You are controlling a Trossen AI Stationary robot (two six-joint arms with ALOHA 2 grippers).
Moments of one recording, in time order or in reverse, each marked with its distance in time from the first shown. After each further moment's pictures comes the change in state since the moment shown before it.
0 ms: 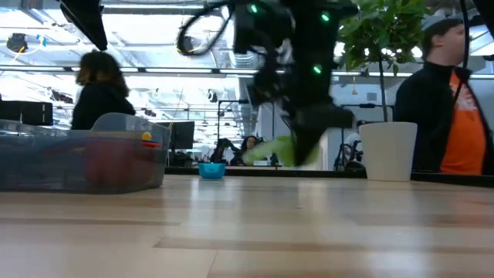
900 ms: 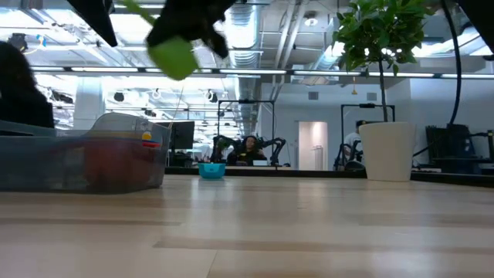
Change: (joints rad) left arm 0.000 -0.001 0.001 0.073 0.001 0.203; right arm -0.043 0.083 0.464 0.429 -0.389 0.296
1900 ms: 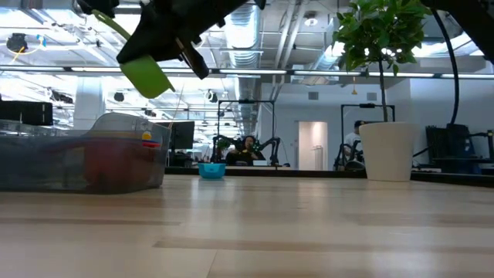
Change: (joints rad) left arm -0.002 -0.020 0.046 0.134 0.311 0.004; right arm -0.020 0.090 0.001 0.207 0.008 0.069
